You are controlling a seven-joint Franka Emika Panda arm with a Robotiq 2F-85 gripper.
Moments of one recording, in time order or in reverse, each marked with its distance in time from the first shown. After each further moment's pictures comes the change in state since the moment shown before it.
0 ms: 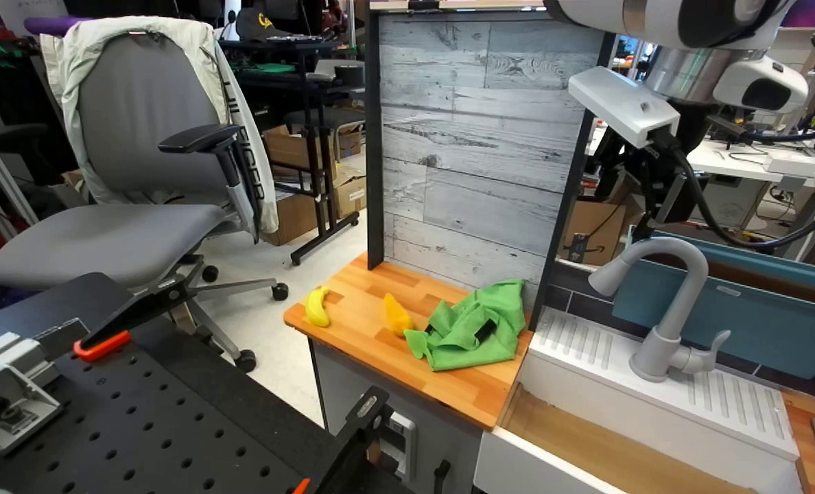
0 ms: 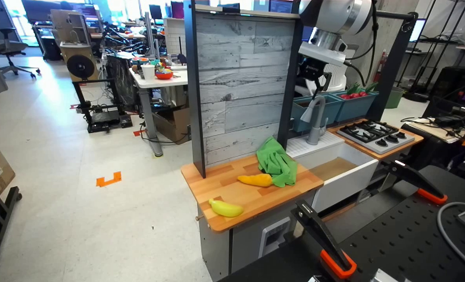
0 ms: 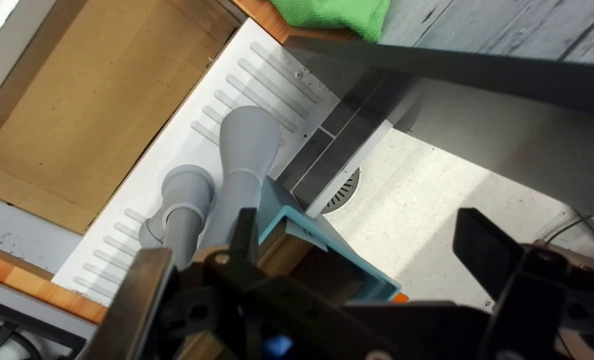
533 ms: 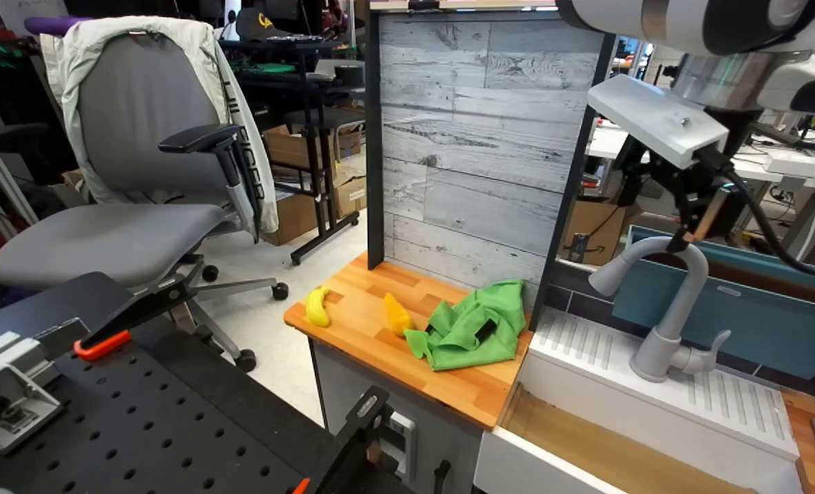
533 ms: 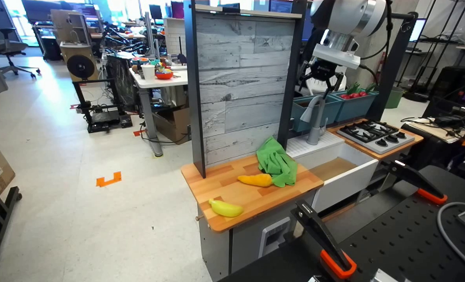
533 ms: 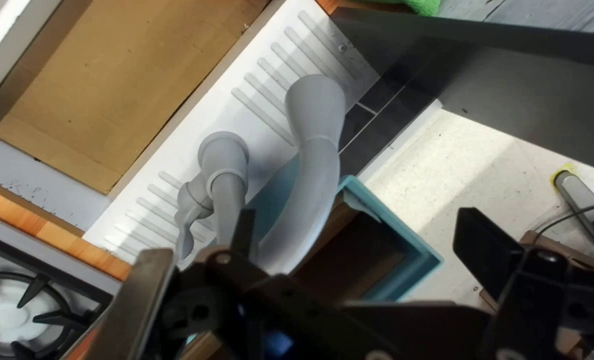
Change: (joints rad) arm -0.037 -0.088 0.001 -0.169 0.001 0.129 -0.130
